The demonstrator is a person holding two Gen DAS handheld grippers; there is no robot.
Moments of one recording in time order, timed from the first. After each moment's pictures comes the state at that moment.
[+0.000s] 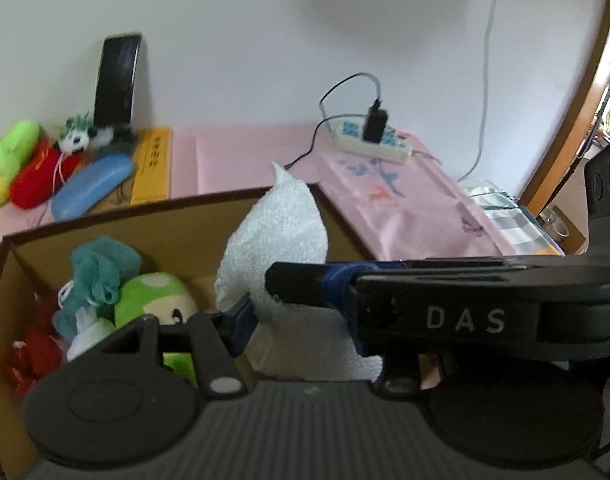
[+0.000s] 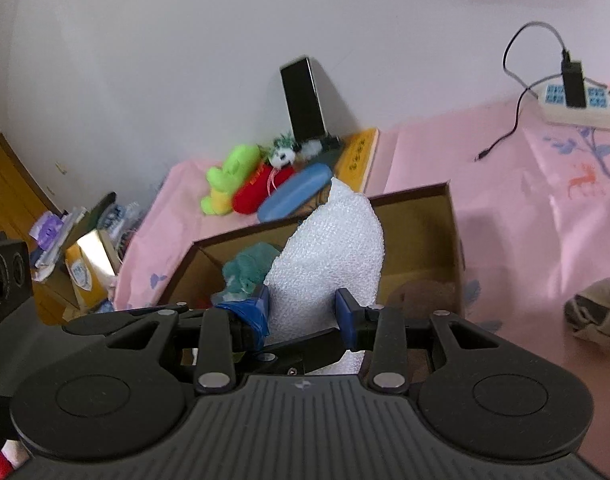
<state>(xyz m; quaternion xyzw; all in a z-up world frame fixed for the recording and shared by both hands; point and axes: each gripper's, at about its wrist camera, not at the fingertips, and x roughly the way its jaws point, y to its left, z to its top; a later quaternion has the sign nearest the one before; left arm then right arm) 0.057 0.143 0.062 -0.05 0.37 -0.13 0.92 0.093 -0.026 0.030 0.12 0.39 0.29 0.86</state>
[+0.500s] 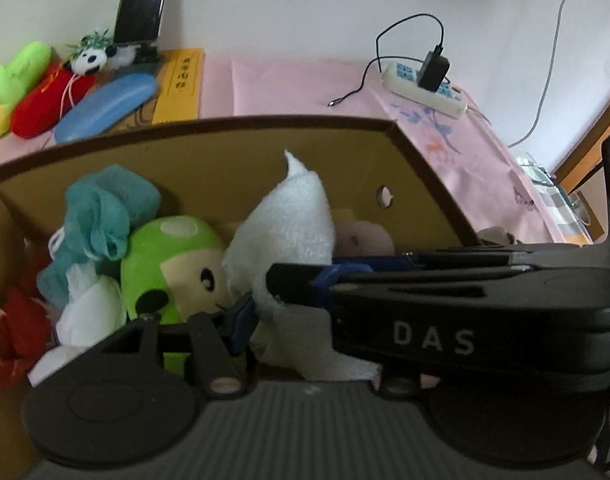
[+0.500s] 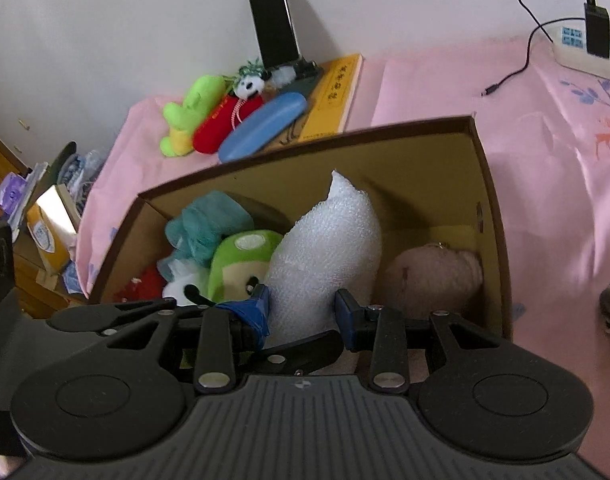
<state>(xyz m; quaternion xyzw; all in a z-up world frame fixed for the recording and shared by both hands) 0.099 0.164 0.014 -0.07 0.46 -0.10 0.88 0.132 0.006 -0.012 0.08 0.49 0.27 0.83</state>
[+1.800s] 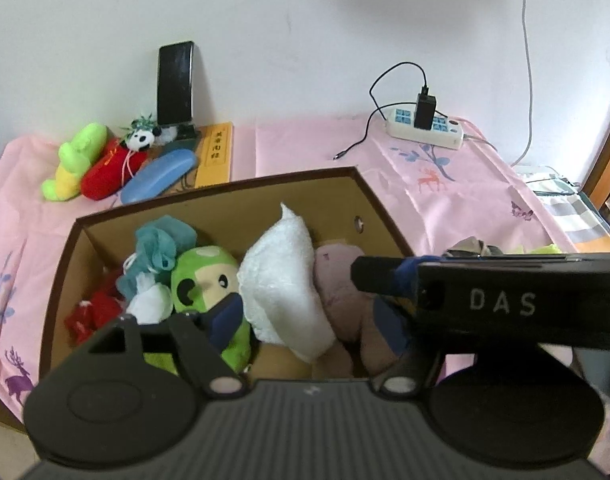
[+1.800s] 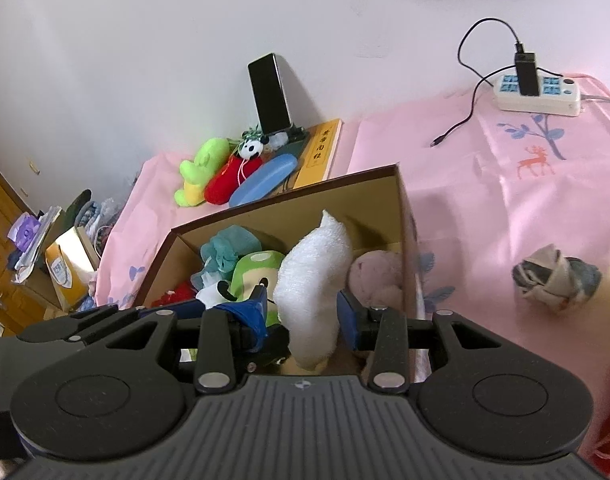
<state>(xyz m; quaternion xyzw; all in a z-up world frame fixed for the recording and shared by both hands) 0.013 0.105 0.081 0.00 0.38 -0.02 0.92 0.064 -0.054 0.047 0.11 0.41 0.24 0.87</state>
